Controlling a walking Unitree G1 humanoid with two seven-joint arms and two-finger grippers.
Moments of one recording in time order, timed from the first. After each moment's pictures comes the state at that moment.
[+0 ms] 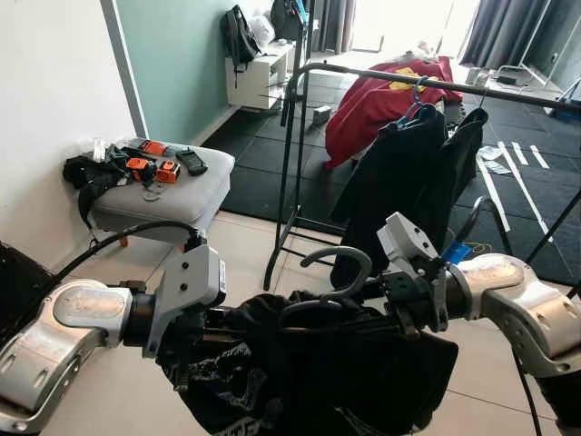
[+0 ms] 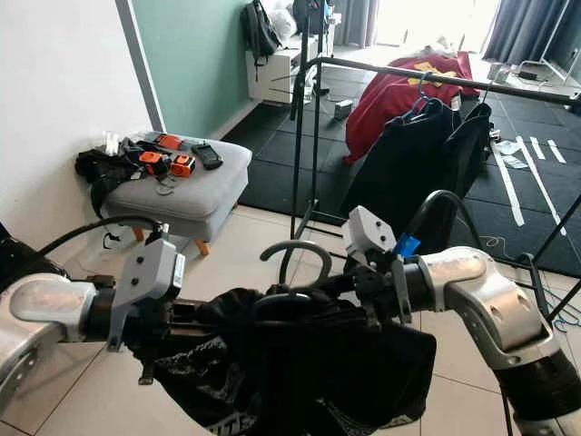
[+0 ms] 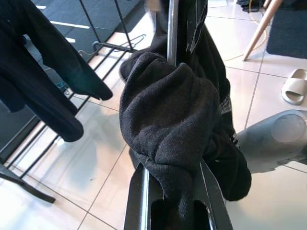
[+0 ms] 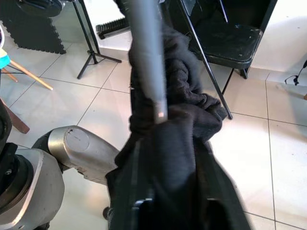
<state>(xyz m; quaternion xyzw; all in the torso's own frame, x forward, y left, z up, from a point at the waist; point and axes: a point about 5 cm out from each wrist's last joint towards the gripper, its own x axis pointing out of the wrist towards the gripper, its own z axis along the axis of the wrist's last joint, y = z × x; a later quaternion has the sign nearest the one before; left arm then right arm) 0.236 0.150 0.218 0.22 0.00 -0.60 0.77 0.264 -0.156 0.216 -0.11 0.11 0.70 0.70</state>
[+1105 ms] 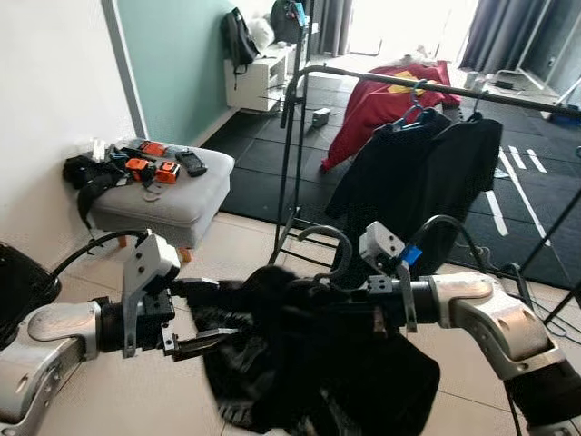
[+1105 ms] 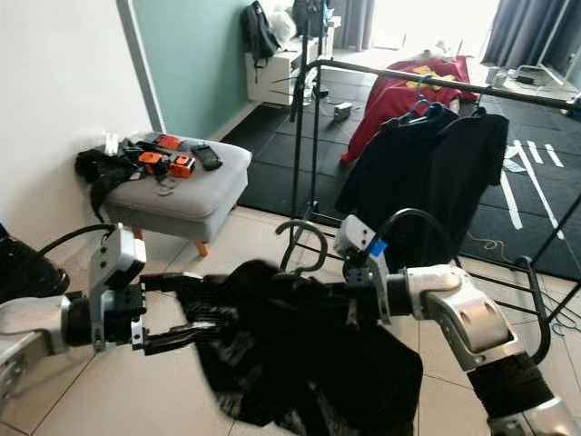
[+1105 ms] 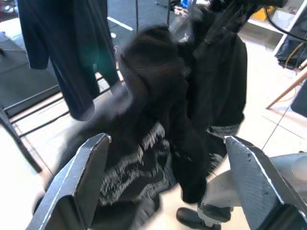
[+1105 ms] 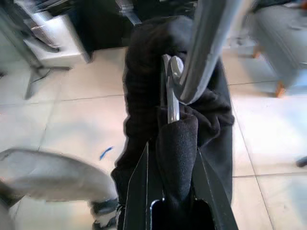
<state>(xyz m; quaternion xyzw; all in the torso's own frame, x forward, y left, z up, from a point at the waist) 0.245 0.205 0.180 0.10 0.05 -0.49 0.86 0.299 -0.159 0.172 -0.07 0.15 0.56 0.81</state>
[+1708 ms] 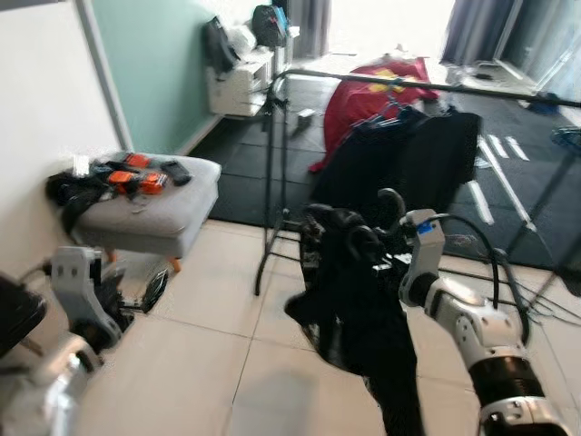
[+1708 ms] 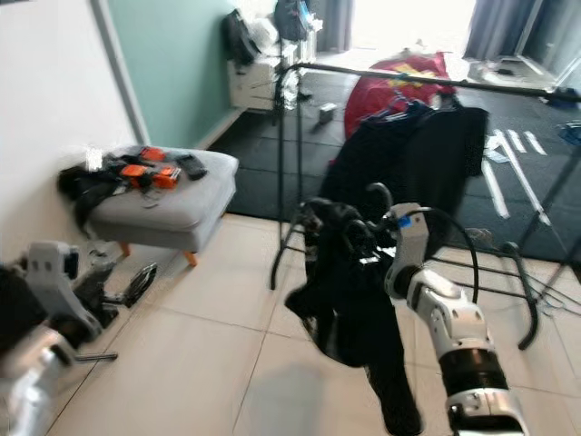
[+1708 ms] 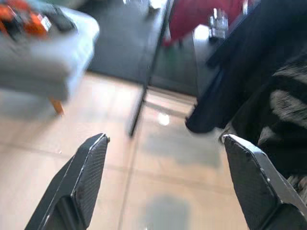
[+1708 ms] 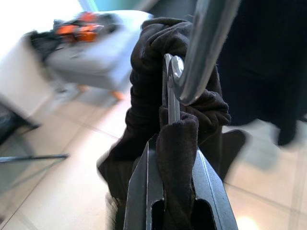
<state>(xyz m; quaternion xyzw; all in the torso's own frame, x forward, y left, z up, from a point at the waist) 0.256 0.253 0.092 -0.10 0.06 -0.02 0.99 0.340 -0.214 0.122 0.08 0.16 0.14 0.97</state>
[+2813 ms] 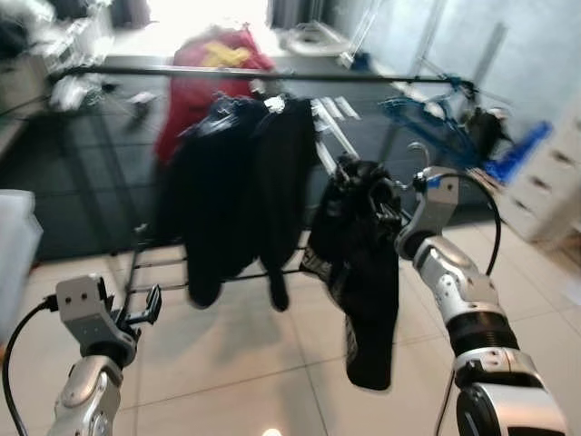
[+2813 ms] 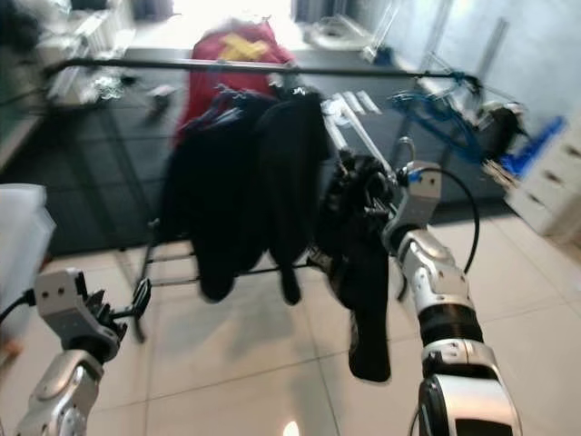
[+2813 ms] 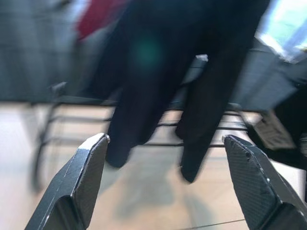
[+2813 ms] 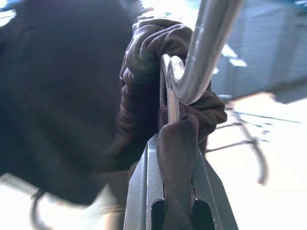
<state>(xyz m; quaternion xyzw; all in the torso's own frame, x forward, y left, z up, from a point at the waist) 0.257 0.237 0.091 -0.10 0.01 0.06 0.99 0.378 -0.214 0.169 0.10 0.06 0.03 0.99</state>
